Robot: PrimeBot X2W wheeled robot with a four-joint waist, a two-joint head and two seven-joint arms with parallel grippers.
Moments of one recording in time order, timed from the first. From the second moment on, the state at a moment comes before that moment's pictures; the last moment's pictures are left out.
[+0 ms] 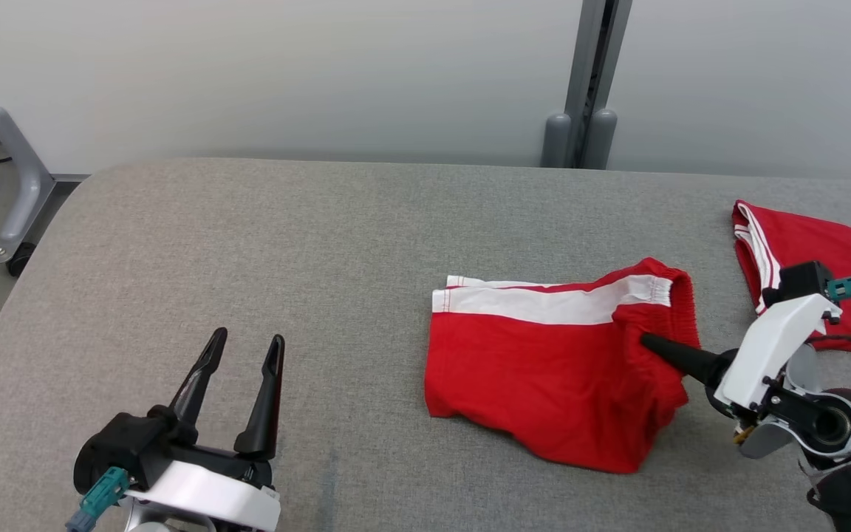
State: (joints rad) left arm -0.06 0.19 -0.24 0.12 -0.40 -0.05 -0.26; right arm -0.41 -0.29 0.21 0.44 1.07 0.13 0.67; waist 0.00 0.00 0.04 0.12
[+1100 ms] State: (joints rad) left arm -0.06 0.09 -0.16 0.17 -0.30 -0.13 -0.26; right arm -0.61 -0.06 0.23 0.63 1.18 0.13 0.60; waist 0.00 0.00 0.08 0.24
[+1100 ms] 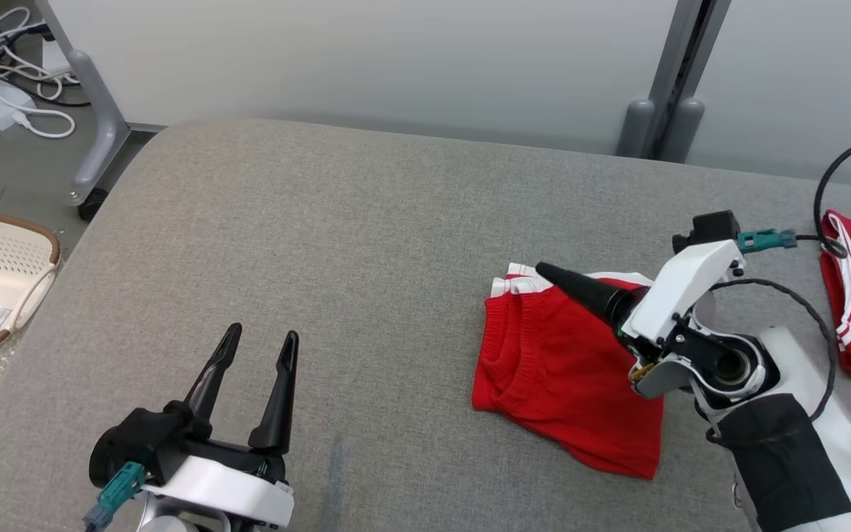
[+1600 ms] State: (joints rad) left arm -0.05 0.11 -0.16 0.14 -0.30 -0.13 -0.26; right arm -0.47 -0.25 0.23 0.46 1.15 0.13 0.48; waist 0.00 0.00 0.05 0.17
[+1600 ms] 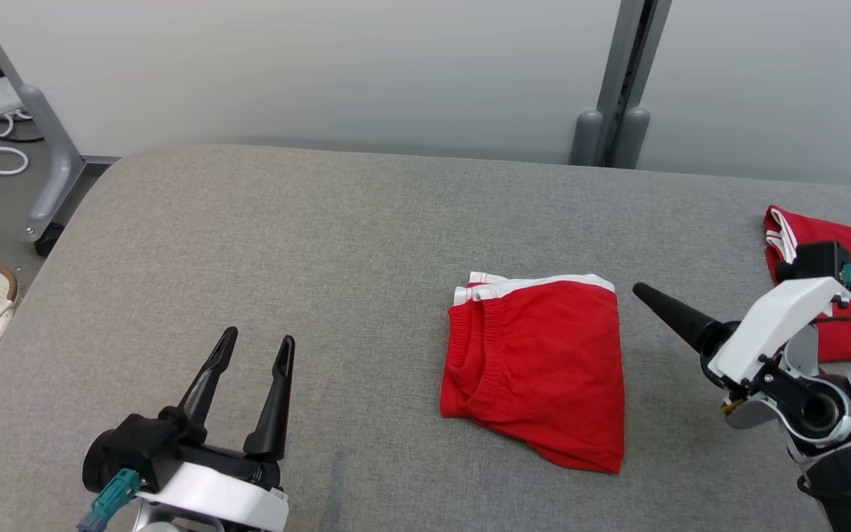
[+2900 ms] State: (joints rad) left arm -0.07 0.12 -0.17 0.16 -0.30 -0.13 -0.26; right arm -0.64 -0.11 0.24 1.02 1.01 0.13 0.56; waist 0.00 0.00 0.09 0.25
